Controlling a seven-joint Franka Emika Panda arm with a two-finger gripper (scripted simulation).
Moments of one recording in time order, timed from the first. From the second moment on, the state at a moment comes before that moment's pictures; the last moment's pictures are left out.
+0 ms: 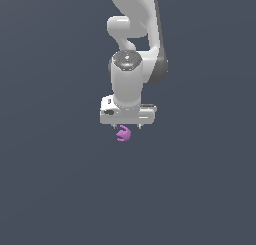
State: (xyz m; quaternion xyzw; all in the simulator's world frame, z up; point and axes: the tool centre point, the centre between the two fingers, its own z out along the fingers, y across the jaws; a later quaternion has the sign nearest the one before) arm 0.001 -0.003 0.165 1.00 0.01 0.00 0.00
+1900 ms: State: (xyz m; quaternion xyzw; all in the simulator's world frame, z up) arm -0.038 -0.018 0.094 0.99 -0.14 0.00 0.00
